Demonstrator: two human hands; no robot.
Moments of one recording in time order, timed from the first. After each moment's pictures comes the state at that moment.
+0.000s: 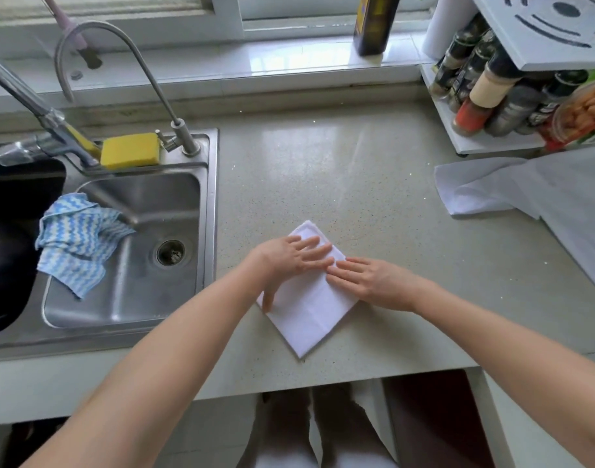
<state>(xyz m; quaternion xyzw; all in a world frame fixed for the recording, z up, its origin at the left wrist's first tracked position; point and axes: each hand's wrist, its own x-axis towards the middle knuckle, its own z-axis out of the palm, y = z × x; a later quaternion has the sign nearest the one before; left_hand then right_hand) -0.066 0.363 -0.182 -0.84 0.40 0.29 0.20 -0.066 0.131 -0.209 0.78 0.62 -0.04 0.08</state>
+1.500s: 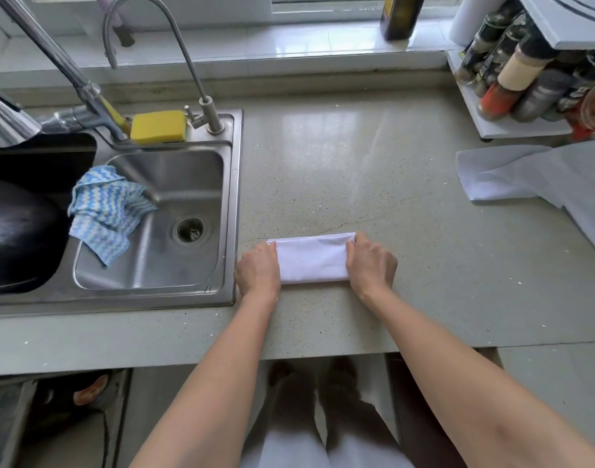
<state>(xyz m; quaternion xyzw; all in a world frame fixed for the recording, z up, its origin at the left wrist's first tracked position) -0.152 0.383 -0.229 -0.94 -0.30 0.08 -0.15 -0.108 0.210 -0.232 0.99 0.00 -0.08 -0.08</state>
